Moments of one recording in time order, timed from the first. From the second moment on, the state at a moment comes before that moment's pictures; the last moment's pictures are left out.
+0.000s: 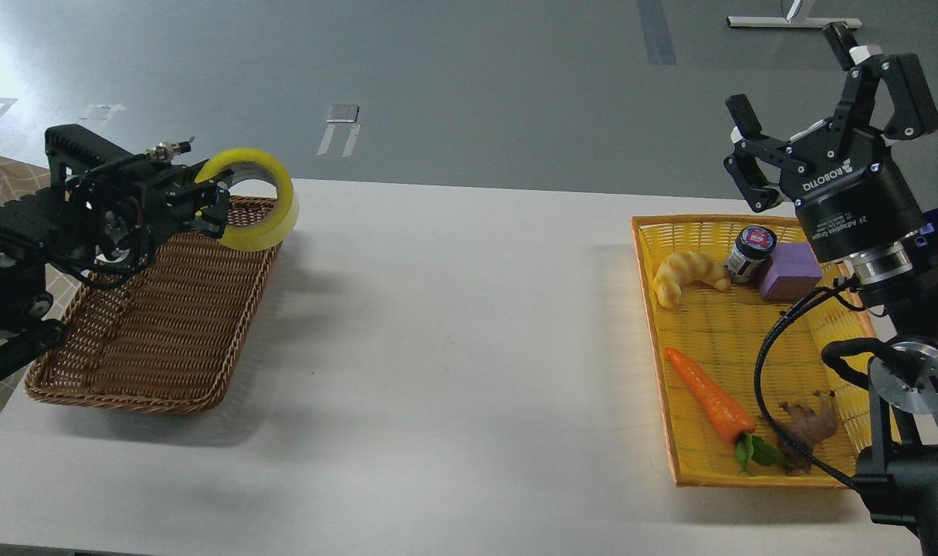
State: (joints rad) left arm -0.62 0.97 -0.61 -1.42 2.04 -0.13 0.08; right arm 0.25 -0.06 1.64 1.54 -0.85 0.49 0.03
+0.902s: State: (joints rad) left arm -0.46 0.97 -0.61 -1.13 2.01 0.03 -0.07; right arm 0.23 -0.05 1.63 1.54 -0.85 0.49 0.00
